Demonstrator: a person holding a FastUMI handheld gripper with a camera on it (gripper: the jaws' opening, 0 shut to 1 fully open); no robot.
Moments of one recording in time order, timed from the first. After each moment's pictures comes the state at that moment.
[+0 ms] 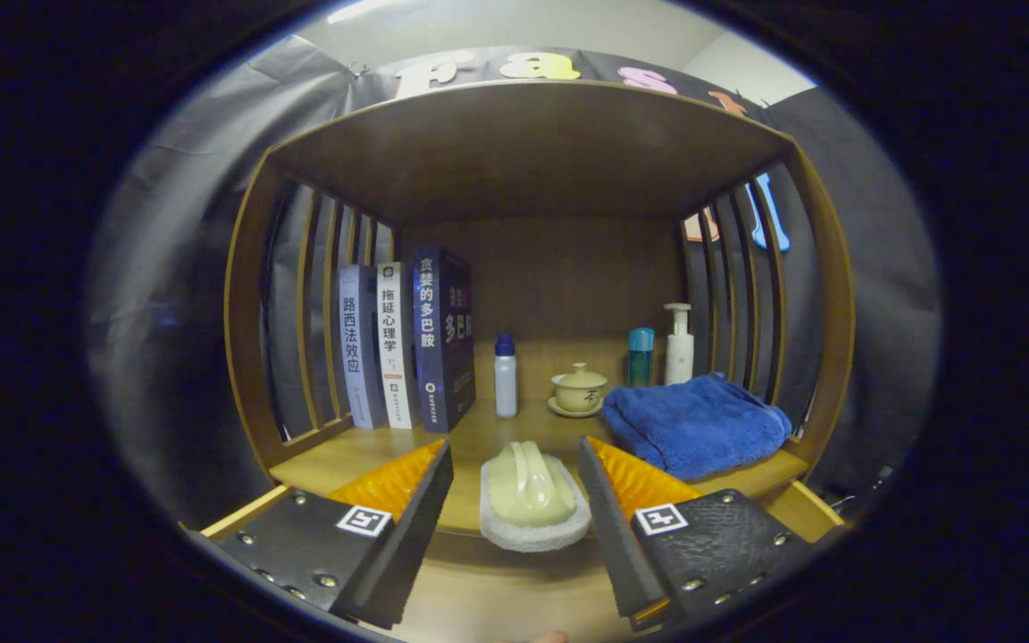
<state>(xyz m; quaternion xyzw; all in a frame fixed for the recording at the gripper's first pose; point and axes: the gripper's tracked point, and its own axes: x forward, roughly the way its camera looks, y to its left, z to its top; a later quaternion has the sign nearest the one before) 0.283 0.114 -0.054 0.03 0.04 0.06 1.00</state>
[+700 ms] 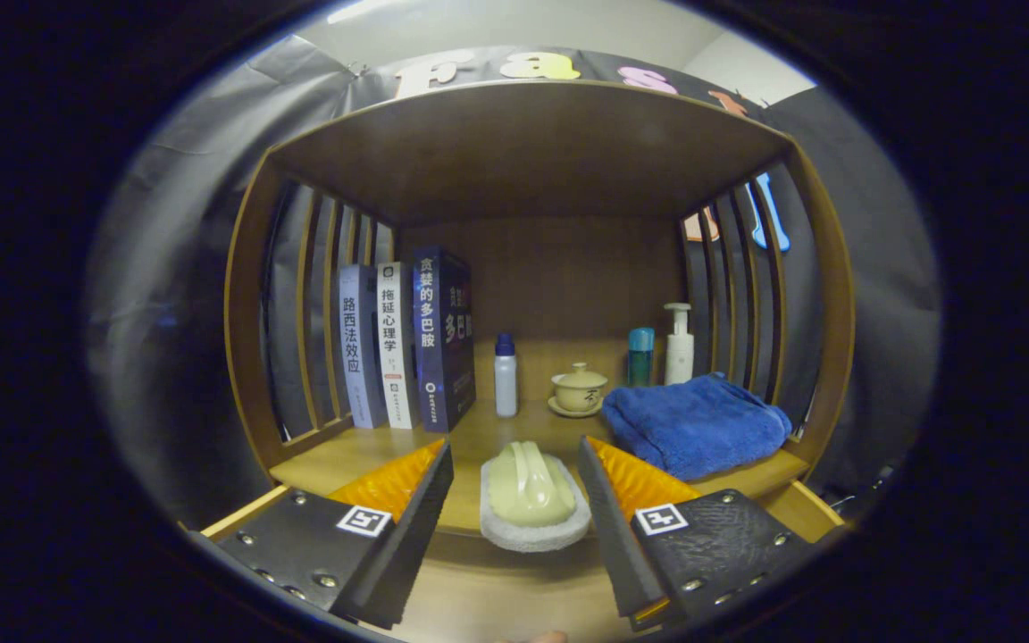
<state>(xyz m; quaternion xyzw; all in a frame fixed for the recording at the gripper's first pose) 0.284 0.116 -0.056 0.03 0.05 0.06 1.00</state>
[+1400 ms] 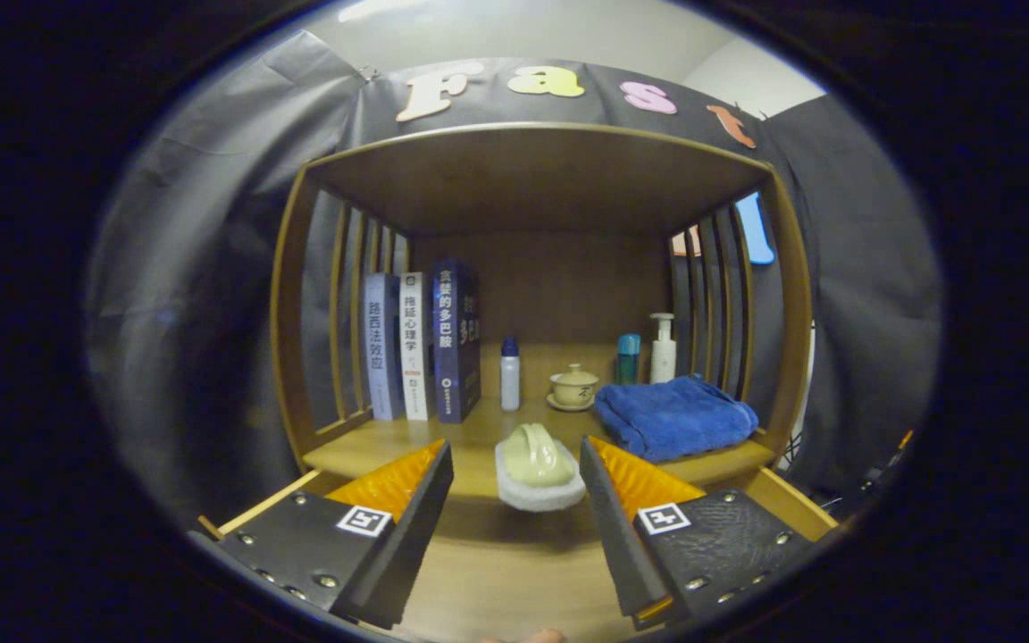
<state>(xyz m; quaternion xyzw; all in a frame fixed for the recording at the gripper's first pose) 0.191 0.120 -0.046 0.01 0.04 0.05 1.00</state>
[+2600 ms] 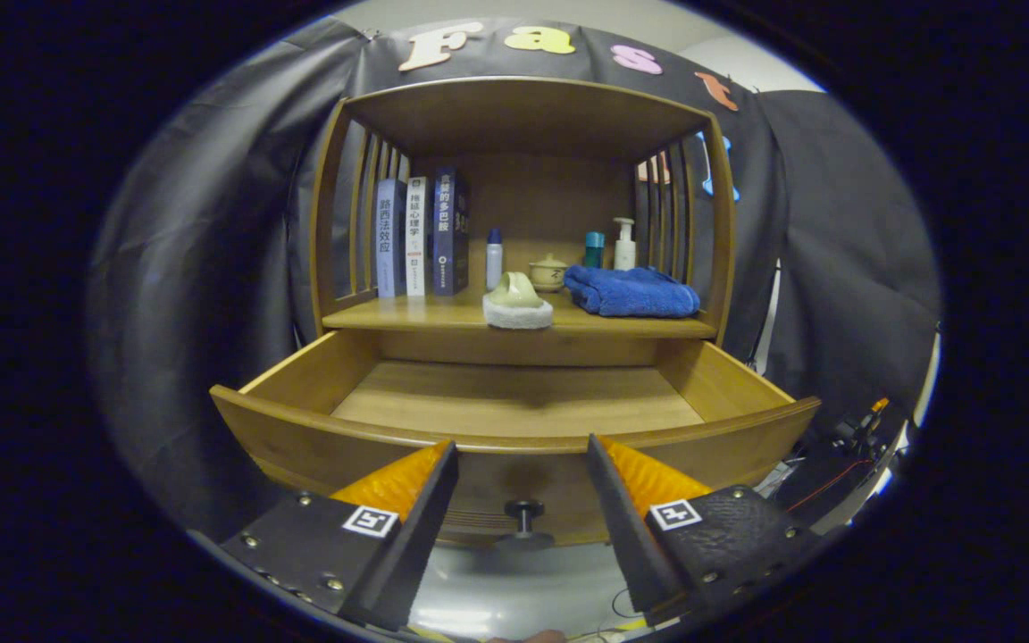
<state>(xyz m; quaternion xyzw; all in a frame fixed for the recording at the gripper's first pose) 0.081 0.081 -0.148 0.00 0.17 0.02 0.99</state>
